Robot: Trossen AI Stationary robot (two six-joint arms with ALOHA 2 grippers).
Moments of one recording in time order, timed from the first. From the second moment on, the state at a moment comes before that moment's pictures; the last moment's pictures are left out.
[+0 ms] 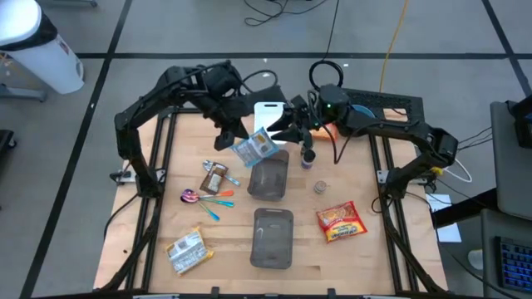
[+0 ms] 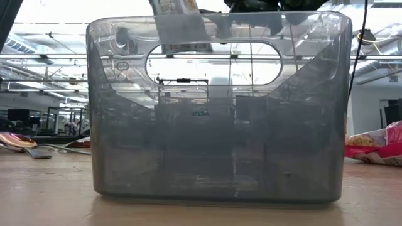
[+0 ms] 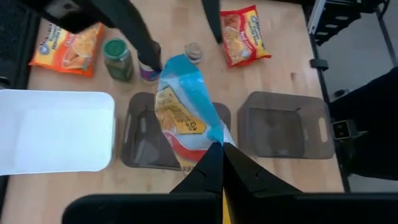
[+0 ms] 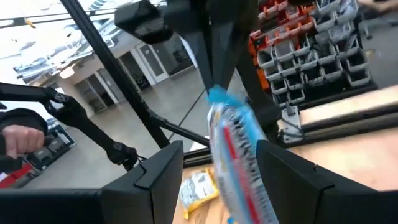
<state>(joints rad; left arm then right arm) 0.34 1.77 2.27 -1.52 0.43 0.20 -0.45 1.51 1.15 0.42 -0.82 0.47</state>
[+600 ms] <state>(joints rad) 0.31 1.77 2.27 -1.51 0.48 0.17 -0.39 1.50 1.15 0.43 -0.75 0.42</state>
